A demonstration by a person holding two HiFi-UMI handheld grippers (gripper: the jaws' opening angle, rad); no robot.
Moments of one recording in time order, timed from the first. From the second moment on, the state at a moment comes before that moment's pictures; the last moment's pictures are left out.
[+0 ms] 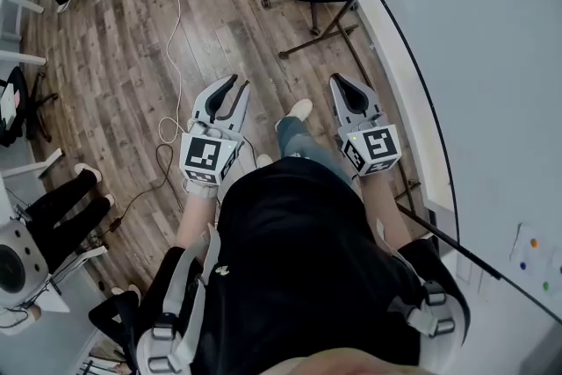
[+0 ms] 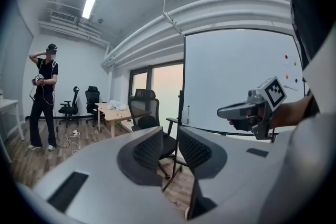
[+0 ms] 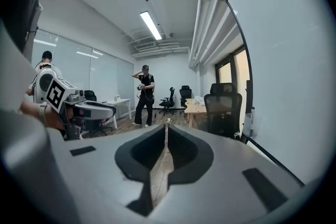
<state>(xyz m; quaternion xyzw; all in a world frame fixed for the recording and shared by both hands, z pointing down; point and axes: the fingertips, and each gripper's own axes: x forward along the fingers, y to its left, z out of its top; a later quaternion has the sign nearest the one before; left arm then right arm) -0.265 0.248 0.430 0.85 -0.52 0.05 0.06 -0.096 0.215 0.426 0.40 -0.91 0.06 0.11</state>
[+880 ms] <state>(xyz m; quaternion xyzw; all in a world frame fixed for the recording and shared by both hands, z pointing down) -0.140 -0.010 0.428 0.88 -0.47 0.10 0.06 0.014 -0.028 0.431 0.43 -0.89 0.10 0.10</state>
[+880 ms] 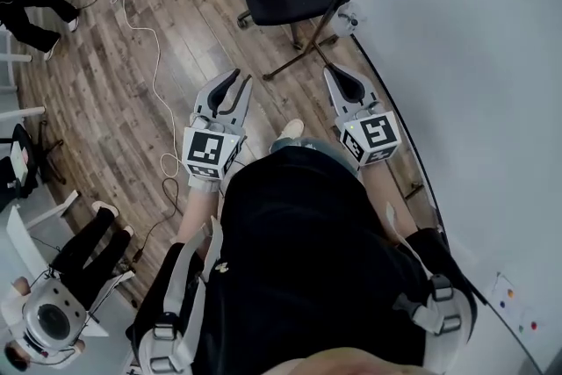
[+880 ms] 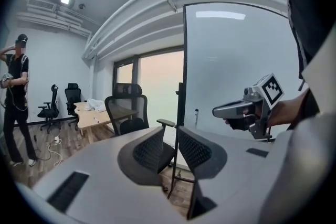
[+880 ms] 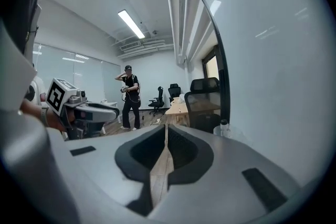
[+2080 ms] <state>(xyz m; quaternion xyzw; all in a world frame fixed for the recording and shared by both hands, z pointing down) 0.041 -0.099 0.444 0.97 -0.19 0.15 0.02 0.148 -0.049 0.435 0.63 -0.76 0.14 0.07</state>
